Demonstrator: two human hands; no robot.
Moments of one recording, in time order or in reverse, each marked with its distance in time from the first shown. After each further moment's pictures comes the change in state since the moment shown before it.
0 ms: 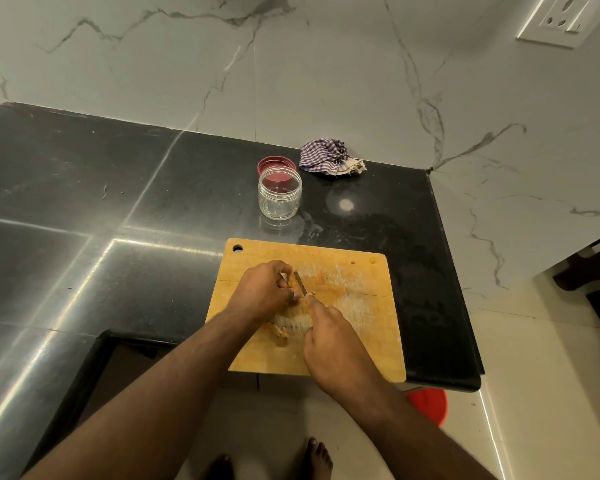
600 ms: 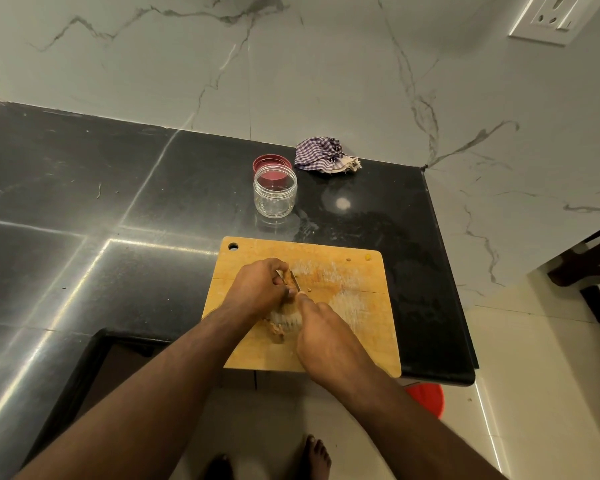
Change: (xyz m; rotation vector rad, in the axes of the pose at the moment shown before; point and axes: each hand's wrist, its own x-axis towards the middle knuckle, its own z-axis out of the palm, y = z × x) left_hand -0.001 0.002 -0.001 0.009 0.013 -0.009; right_hand 0.004 -0.005 -0.001 -0.130 -0.083 -0.005
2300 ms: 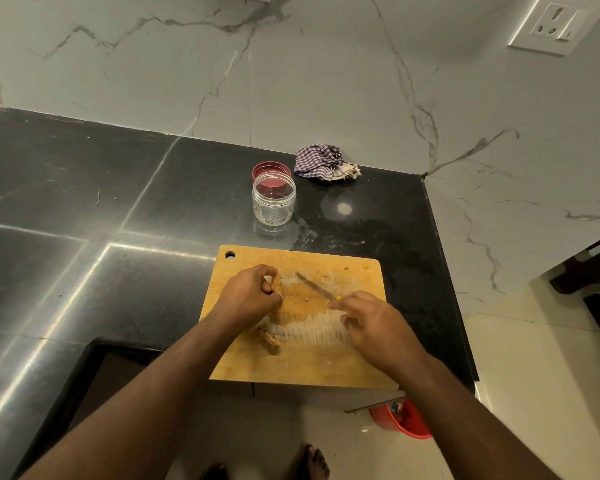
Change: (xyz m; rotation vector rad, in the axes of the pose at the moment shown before) left_hand -0.003 -0.006 -0.010 -0.039 -0.011 -0.001; right_hand 0.024 0.092 -0.034 0.016 0.204 -0.192
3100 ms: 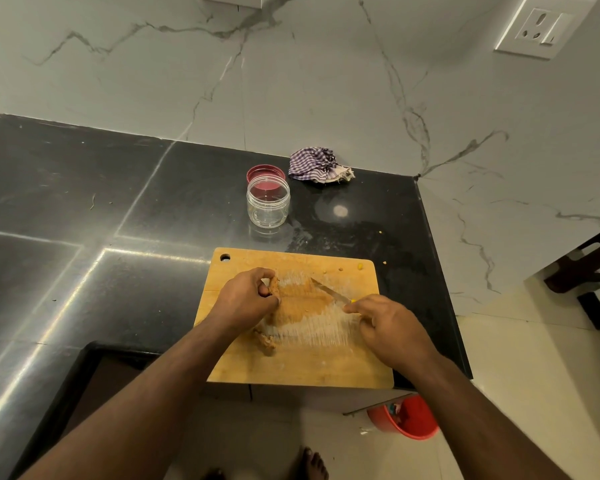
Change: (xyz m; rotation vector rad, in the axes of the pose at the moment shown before) left_hand -0.003 0.003 0.004 -0.008 0.001 0.003; right_hand -0.006 0.028 -0.011 -0.074 -0.016 0.098
